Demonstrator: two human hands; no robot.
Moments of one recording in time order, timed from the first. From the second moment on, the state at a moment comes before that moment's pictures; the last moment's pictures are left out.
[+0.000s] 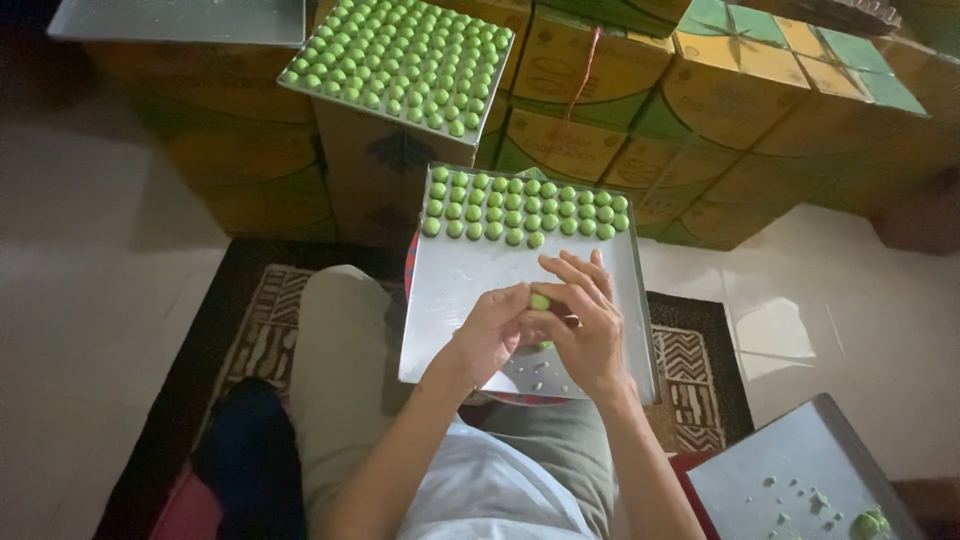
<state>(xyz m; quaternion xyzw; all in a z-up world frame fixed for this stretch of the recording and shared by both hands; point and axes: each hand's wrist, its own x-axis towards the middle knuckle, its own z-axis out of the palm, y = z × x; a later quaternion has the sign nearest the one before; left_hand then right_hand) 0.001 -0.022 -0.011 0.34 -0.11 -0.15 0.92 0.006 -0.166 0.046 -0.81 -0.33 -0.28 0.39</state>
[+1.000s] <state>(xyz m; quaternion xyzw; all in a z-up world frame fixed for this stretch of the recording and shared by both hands) -0.007 -0.007 0.001 0.09 -0.09 -0.14 0.98 -0.028 -0.141 0.051 -0.81 -0.45 -0.09 0.38</state>
